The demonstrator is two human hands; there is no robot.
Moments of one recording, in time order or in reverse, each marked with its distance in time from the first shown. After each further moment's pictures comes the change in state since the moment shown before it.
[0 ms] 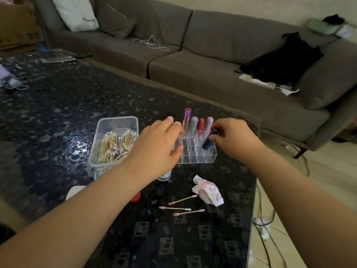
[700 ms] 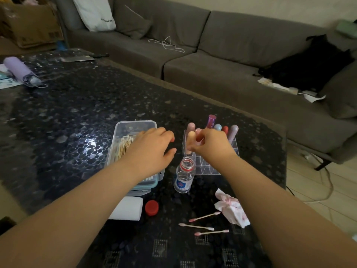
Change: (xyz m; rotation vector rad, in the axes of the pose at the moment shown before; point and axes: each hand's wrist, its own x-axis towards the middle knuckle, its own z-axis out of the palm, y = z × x) left_hand 0.003 -0.074 0.007 0.081 -0.206 -0.163; right_hand 0.053 -0.060 0.068 0.119 -0.101 0.025
